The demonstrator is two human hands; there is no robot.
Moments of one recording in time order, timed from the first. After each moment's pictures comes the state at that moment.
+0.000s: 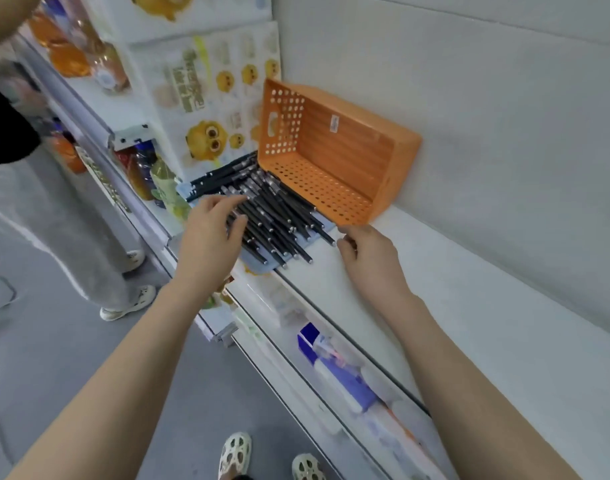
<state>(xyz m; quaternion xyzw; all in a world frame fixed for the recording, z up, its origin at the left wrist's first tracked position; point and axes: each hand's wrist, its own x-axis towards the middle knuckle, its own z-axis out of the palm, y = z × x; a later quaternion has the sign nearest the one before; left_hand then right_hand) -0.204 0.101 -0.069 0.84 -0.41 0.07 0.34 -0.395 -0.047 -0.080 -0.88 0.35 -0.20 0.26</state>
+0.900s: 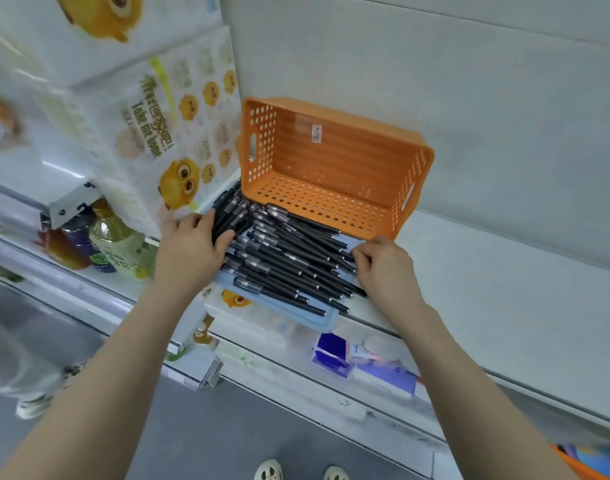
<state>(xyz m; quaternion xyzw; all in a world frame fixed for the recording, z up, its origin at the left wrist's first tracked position) -0.027 0.052 -0.105 0.79 -0.59 0.08 0.13 -0.320 -0.018 -0.096 -0.80 0.55 -0.23 0.12</state>
